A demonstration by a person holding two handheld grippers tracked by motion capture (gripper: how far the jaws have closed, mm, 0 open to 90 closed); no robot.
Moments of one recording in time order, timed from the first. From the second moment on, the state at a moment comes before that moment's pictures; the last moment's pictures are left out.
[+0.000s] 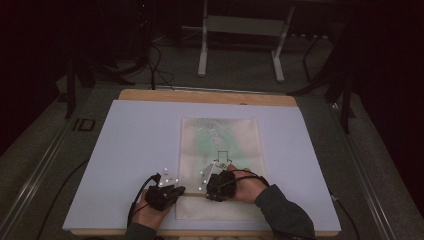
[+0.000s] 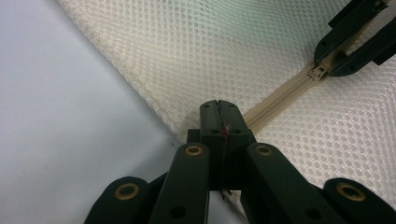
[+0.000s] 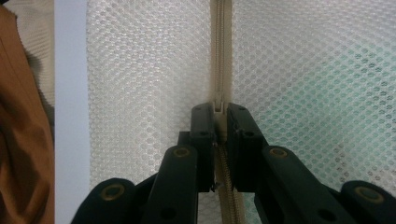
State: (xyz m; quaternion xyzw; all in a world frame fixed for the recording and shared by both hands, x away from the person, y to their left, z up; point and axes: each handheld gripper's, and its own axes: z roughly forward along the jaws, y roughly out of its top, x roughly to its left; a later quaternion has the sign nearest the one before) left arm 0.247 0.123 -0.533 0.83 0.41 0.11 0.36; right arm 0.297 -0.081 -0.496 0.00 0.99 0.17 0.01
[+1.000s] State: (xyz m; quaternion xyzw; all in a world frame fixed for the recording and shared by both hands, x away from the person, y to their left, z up) left arm 0.246 0.123 -0.533 0.83 0.41 0.11 0.36; right arm 0.297 -0.104 -0.497 0.01 0.99 0.16 0.01
